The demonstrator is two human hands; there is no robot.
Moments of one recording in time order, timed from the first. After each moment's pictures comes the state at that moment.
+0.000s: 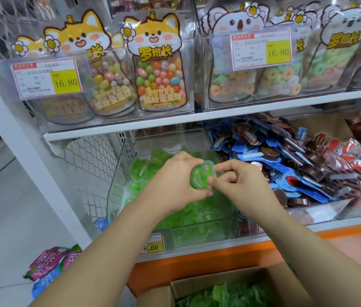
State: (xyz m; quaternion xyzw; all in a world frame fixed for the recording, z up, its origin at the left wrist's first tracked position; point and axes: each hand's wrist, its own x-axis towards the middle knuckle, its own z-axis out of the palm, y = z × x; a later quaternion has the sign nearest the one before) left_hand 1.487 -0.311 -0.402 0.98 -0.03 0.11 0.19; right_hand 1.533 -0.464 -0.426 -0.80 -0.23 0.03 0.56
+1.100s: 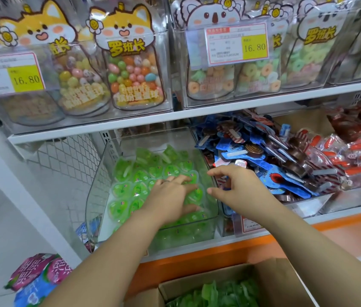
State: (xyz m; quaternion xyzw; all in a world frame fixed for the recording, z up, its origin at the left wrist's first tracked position) left_hand 1.522 -0.314 -0.467 1.00 -0.04 -0.02 0.00; right_hand 1.551 -0.494 -0.434 -0.88 -0.29 -0.01 0.38
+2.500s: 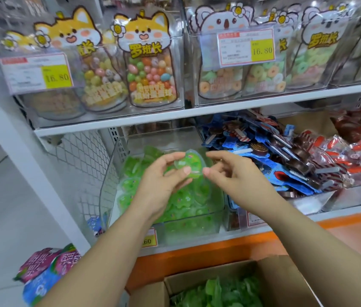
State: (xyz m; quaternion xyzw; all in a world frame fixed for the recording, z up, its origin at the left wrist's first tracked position) left_hand 1.479 -0.322 -0.423 0.64 0.05 0.15 0.75; right_hand 1.529 -0.478 -0.414 -0.81 -0.29 0.00 0.51
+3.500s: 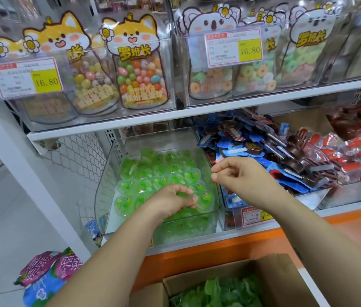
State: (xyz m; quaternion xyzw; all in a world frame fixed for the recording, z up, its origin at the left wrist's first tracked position) left_hand 1.494 -0.322 -0.453 0.82 0.20 -0.11 0.52; right_hand 1.543 -0.499 -0.422 -0.82 -0.25 0.07 0.51
